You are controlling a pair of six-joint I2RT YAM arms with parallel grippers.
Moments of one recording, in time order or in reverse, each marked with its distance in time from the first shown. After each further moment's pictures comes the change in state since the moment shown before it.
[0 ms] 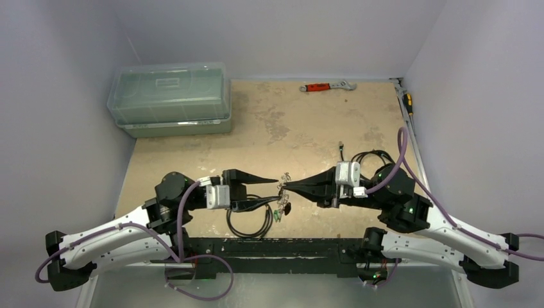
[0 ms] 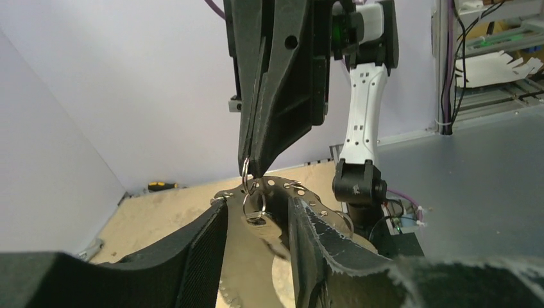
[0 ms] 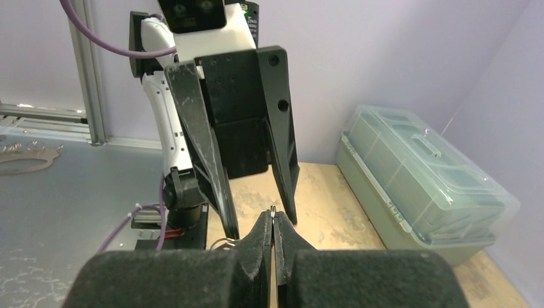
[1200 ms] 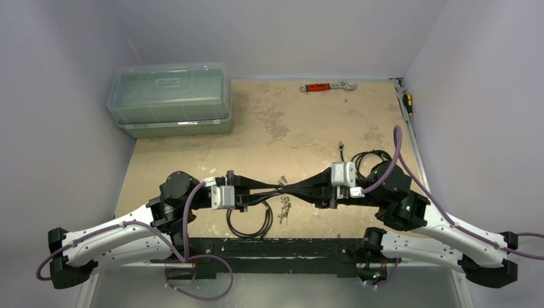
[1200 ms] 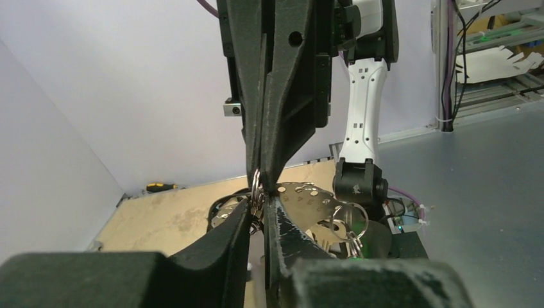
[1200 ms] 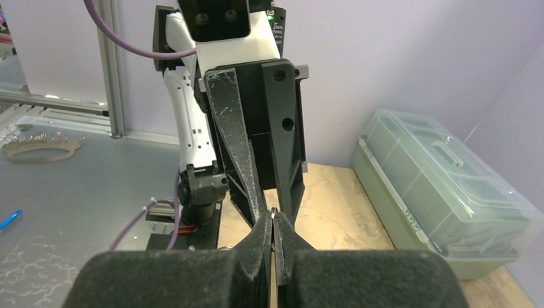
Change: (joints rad) left arm -0.003 0.049 0.000 0.023 -0.003 0.016; right arm -0.004 0.038 0.023 -0.005 -0.079 -0.001
